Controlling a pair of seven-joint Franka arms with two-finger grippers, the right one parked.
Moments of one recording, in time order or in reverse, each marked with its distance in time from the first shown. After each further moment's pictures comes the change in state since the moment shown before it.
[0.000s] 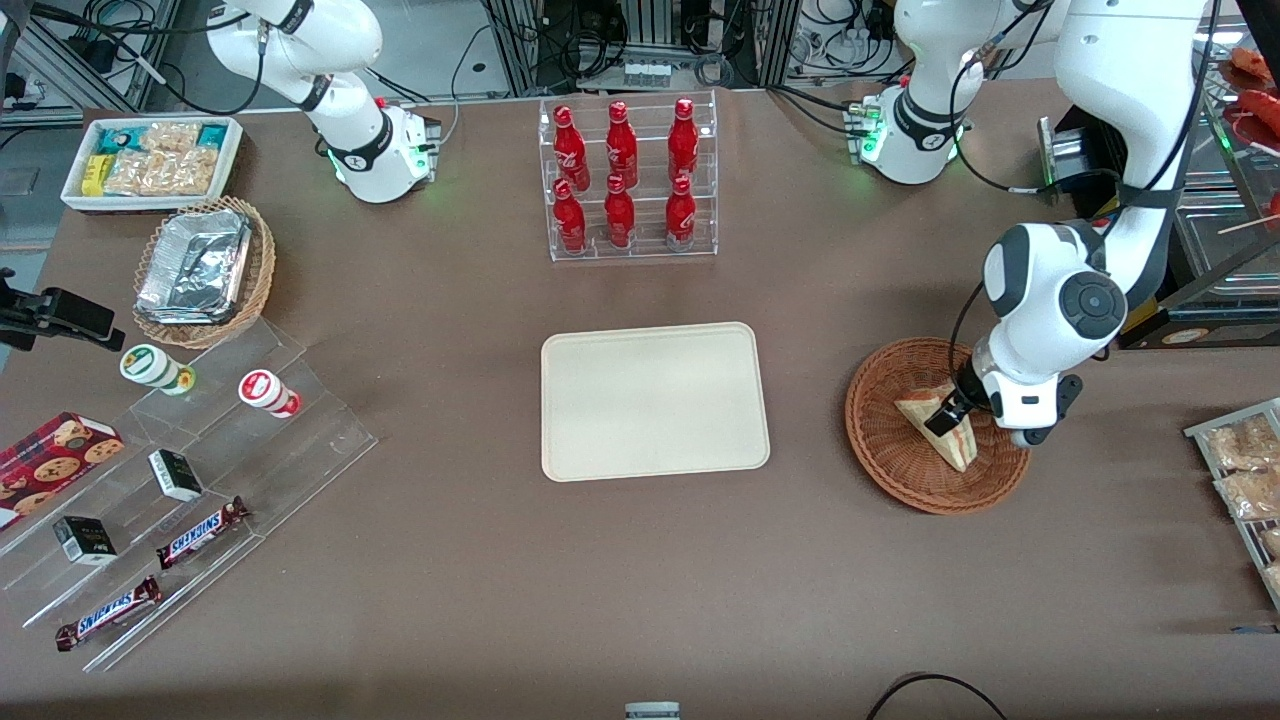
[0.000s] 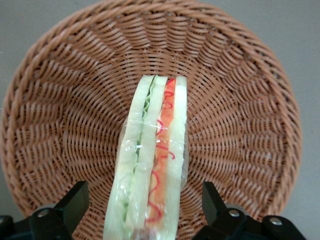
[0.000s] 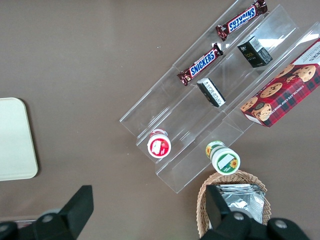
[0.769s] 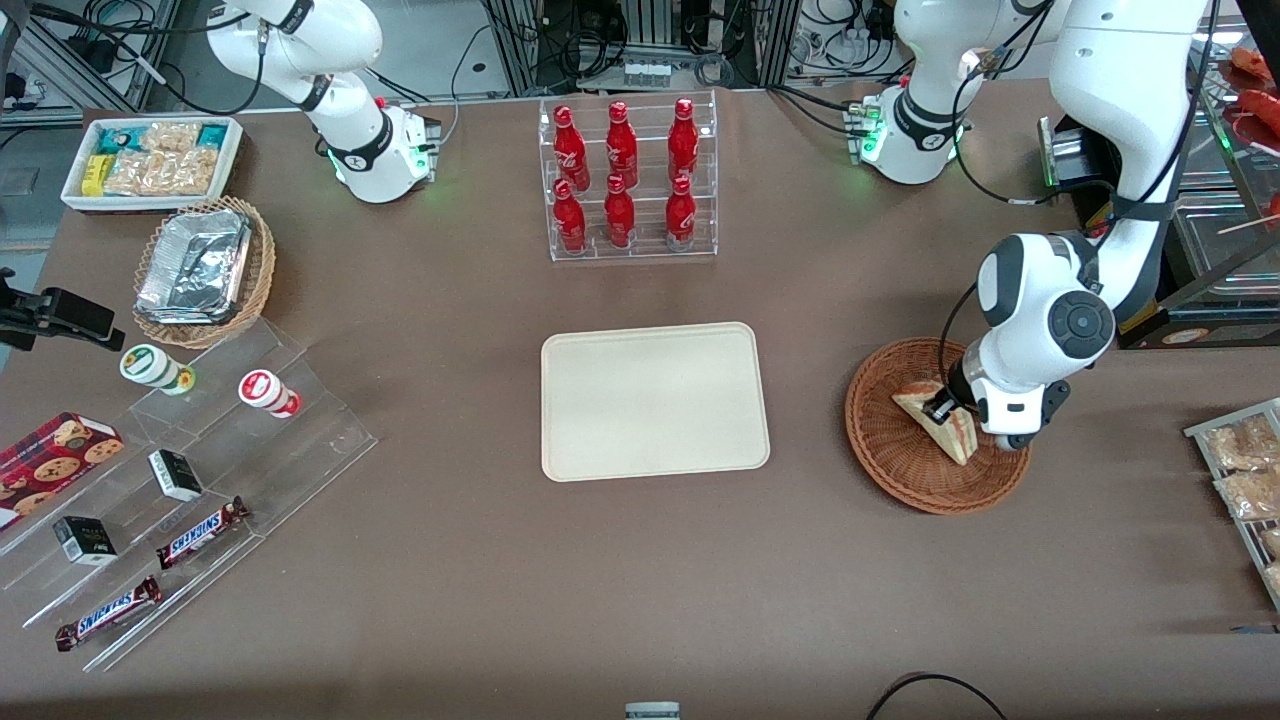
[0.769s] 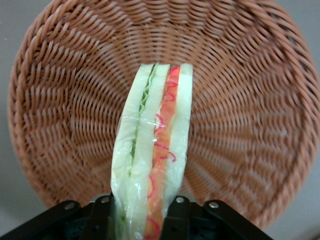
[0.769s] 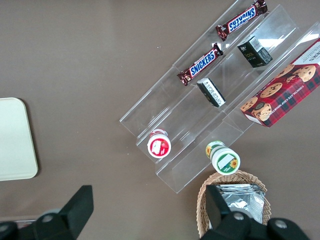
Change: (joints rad) arm -0.020 0.002 -0.008 0.082 0.000 -0.196 0.052
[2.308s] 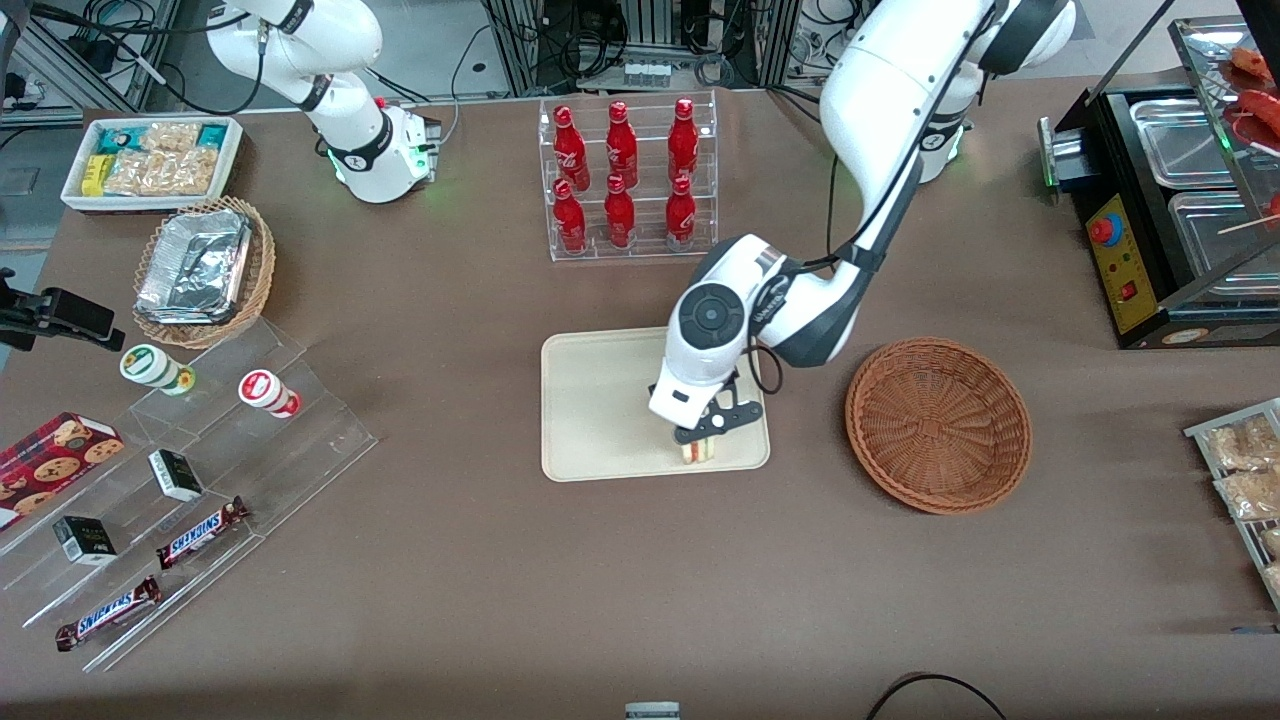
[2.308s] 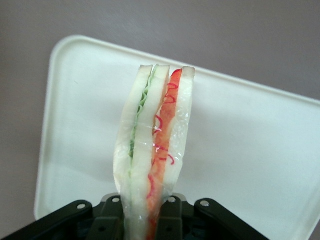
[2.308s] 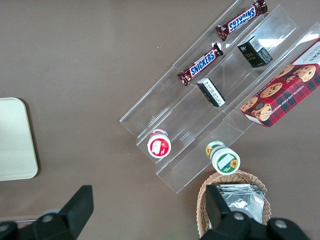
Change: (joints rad) arm -0.587 0.394 -0.012 0.611 -0.002 -0.152 -0.175
